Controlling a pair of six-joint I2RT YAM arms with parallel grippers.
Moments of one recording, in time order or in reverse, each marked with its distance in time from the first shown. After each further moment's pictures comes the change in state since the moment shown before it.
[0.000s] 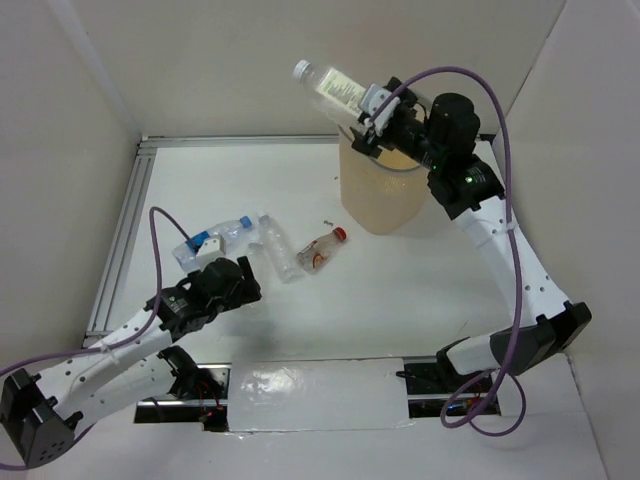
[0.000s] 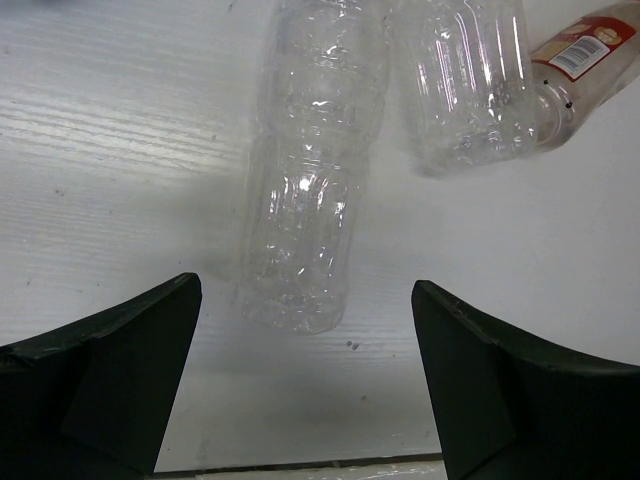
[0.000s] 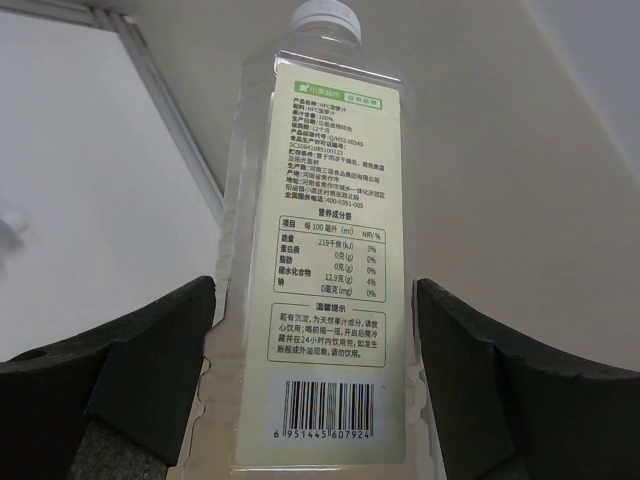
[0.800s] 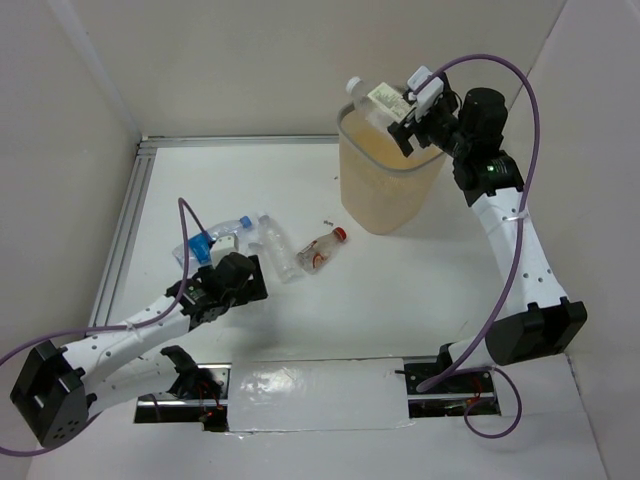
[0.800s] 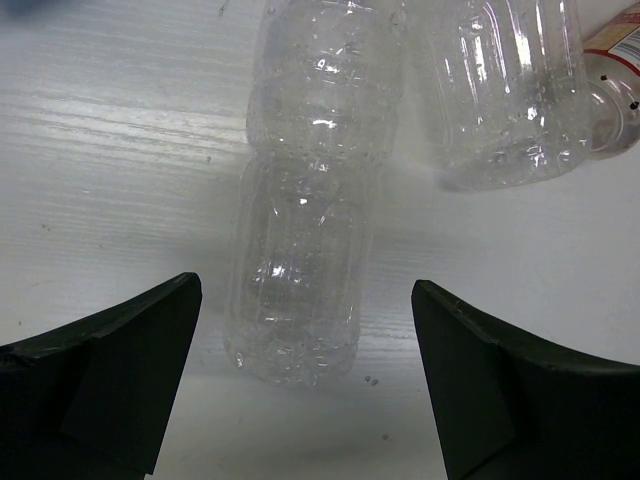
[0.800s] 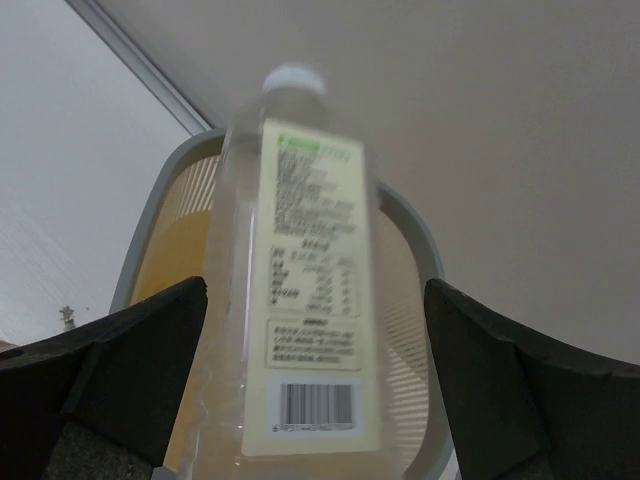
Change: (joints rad) left arm 0.023 0.192 -0.014 0.138 0.008 0.086; right arm -0.286 0.031 -0.021 -0.039 -0.037 0.202
